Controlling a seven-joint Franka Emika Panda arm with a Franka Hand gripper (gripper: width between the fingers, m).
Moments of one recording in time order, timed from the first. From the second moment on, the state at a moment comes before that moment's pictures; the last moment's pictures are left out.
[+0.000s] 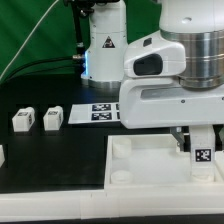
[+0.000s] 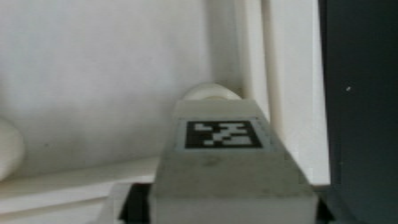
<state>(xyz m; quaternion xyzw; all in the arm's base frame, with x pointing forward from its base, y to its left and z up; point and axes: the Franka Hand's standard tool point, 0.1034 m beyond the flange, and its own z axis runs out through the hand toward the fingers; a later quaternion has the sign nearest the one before) 0.636 0.104 0.075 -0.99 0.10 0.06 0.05</state>
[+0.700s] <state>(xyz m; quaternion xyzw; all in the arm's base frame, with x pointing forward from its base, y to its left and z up) 0.634 0.107 0.074 -0.91 0.42 0.05 0.03</state>
